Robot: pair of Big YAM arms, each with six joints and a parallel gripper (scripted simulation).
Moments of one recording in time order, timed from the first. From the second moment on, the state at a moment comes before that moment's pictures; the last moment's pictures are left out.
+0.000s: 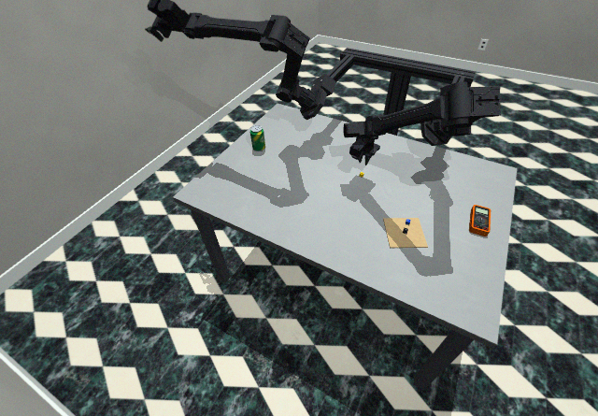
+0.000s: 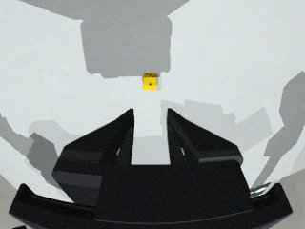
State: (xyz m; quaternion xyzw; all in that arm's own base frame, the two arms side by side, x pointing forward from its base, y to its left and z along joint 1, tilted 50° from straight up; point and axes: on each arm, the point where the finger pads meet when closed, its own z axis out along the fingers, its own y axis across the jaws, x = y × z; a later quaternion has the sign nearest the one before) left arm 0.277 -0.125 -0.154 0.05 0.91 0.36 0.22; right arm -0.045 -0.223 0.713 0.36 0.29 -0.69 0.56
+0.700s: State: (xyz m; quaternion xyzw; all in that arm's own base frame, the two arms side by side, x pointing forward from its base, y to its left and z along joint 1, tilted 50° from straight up) left arm 0.277 -0.124 -0.154 0.05 0.91 0.36 0.22; right arm -0.045 -0.223 0.713 0.36 0.29 -0.69 0.56
